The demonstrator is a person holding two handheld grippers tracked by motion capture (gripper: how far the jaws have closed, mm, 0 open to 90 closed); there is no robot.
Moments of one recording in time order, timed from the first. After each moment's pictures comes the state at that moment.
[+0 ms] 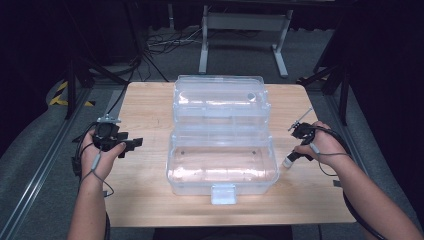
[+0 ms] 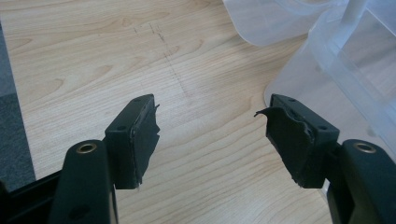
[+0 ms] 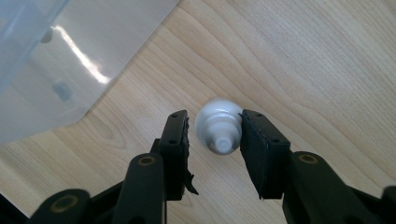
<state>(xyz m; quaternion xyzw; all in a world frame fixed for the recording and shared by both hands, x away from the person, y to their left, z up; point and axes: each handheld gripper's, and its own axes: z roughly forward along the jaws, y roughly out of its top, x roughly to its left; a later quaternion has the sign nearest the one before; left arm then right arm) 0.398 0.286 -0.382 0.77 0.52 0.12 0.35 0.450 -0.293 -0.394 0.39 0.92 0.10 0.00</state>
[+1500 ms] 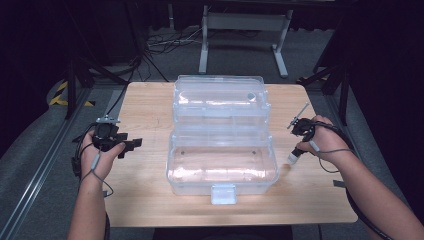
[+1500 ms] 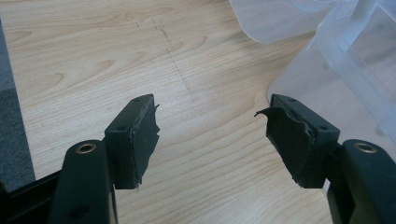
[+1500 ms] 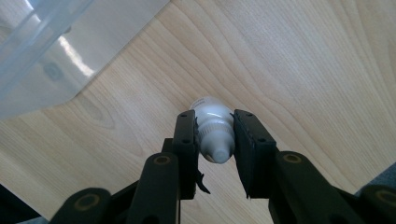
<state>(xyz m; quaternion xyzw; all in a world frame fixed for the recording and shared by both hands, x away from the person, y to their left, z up) 0.399 0.289 -0.387 0.76 0.53 0.12 0.35 0.448 -0.284 -0.367 0.34 0.94 0.06 0.04</state>
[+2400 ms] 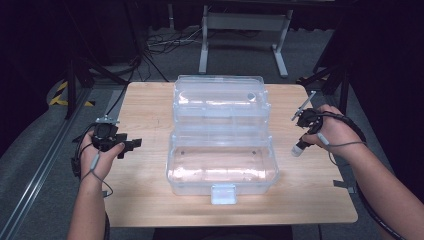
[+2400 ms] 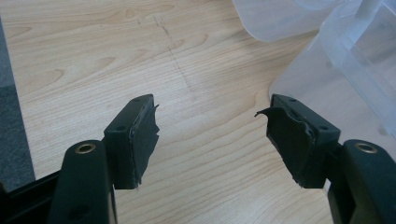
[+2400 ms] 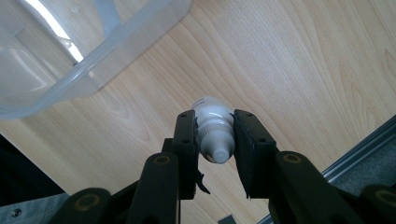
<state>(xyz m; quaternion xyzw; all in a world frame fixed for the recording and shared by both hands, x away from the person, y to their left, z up) 0.400 0.291 -0.388 0.76 0.53 0.11 0.35 0.438 -0.278 -0.315 0.31 0.95 0.06 0.06</state>
